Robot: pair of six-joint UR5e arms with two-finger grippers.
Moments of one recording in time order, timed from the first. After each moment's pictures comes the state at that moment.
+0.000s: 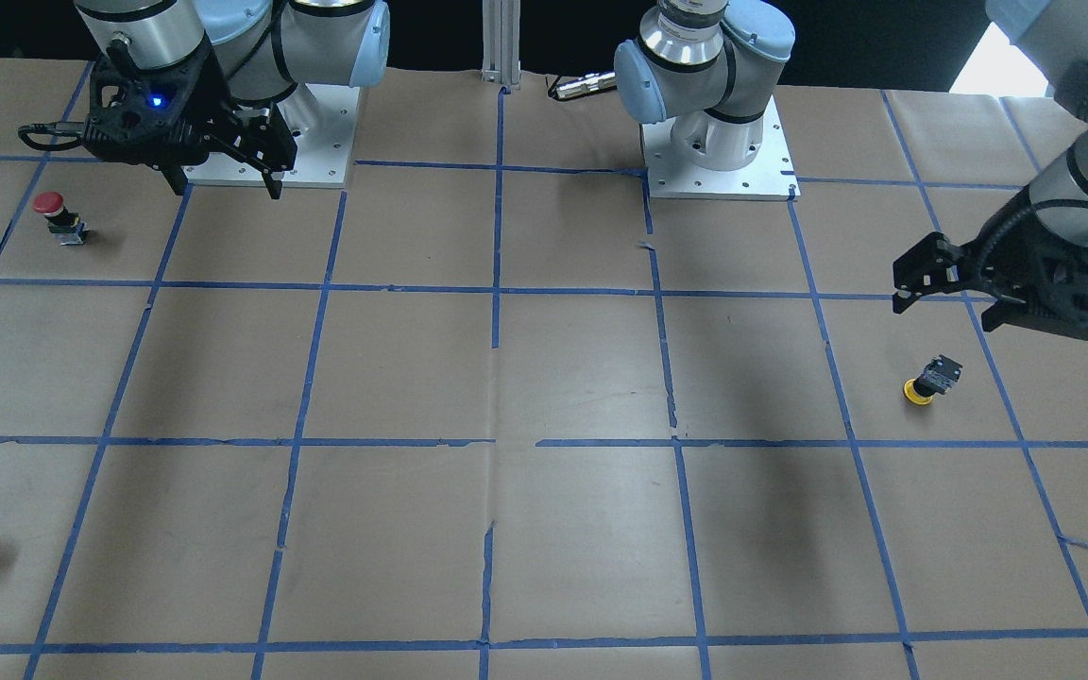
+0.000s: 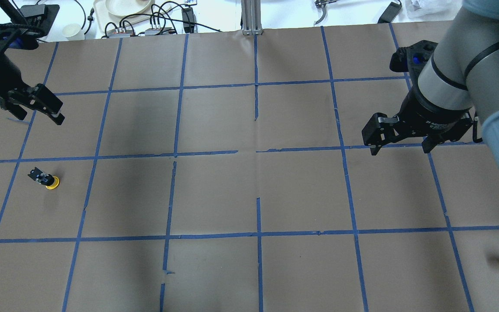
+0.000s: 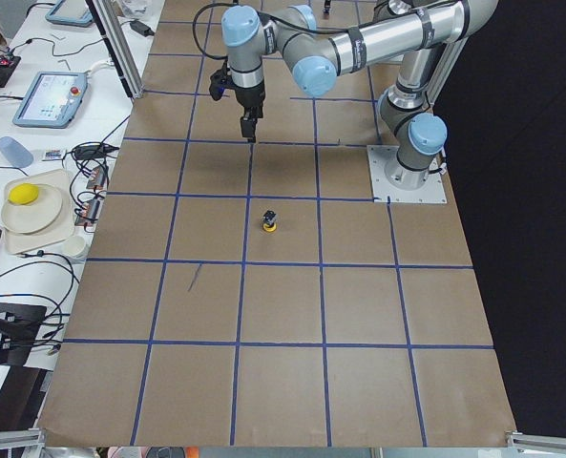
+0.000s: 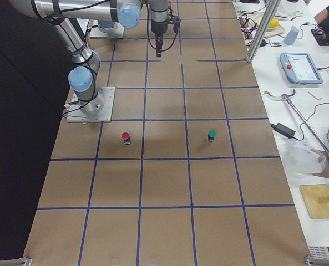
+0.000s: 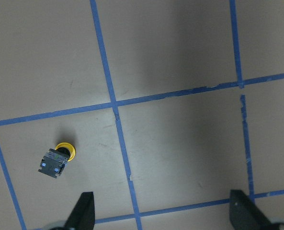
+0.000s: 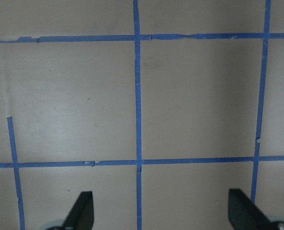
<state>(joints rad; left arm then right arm) -1.14 -1.69 -1.63 -1.47 1.59 0.67 1.53 -1.78 1.83 -1.61 -1.59 -0.03</state>
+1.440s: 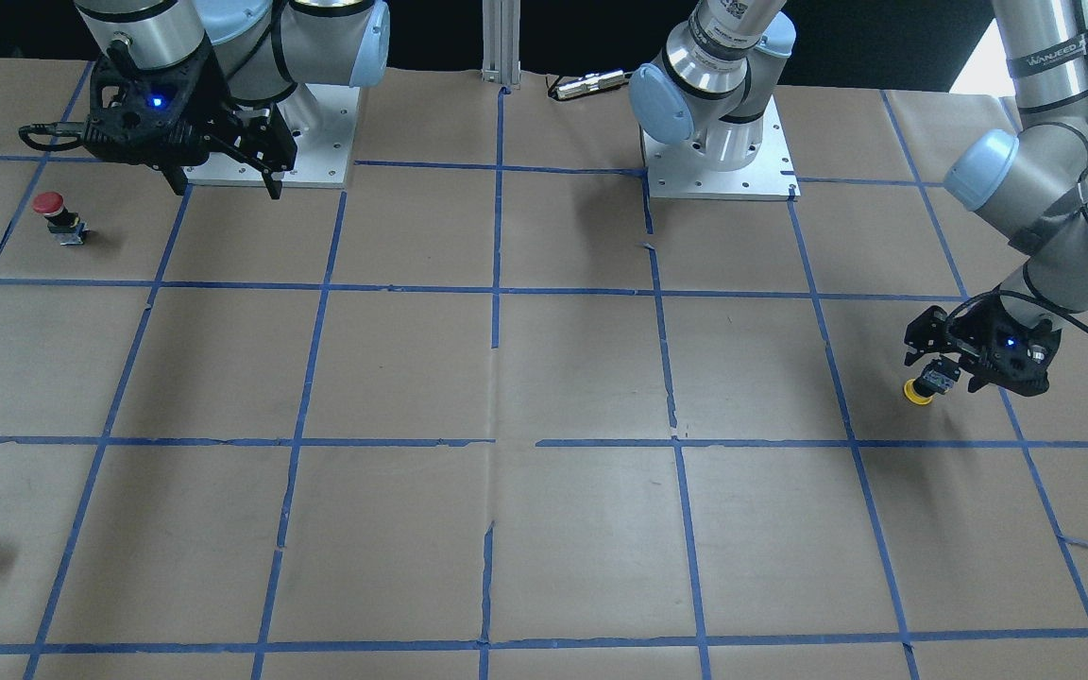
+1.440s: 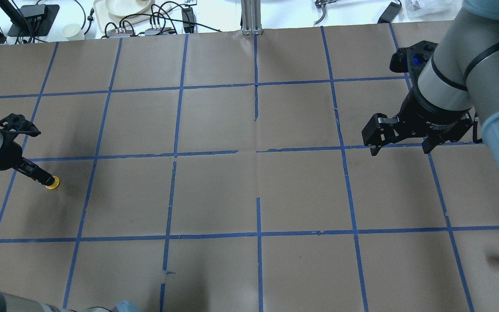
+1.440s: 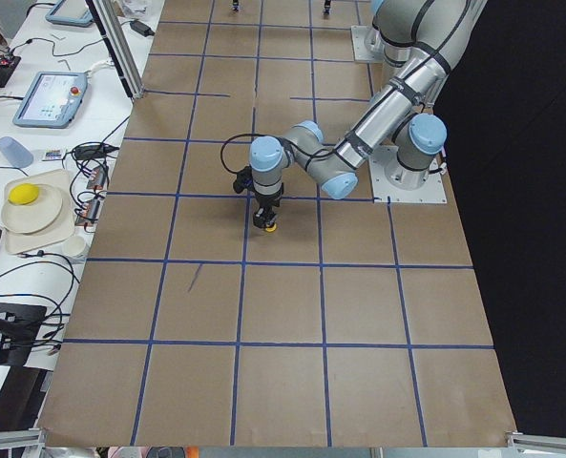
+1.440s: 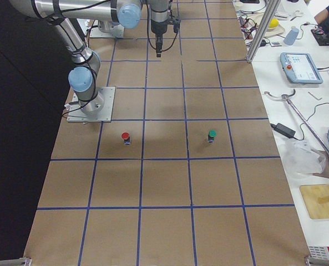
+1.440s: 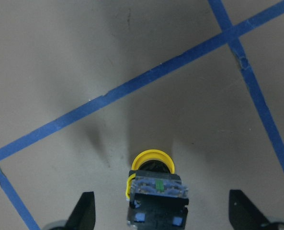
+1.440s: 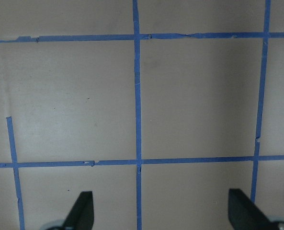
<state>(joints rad) -0.90 -1.84 -2.00 -0.89 1.59 1.14 1.53 -1.78 1.83 -1.61 -1.59 -0.03</state>
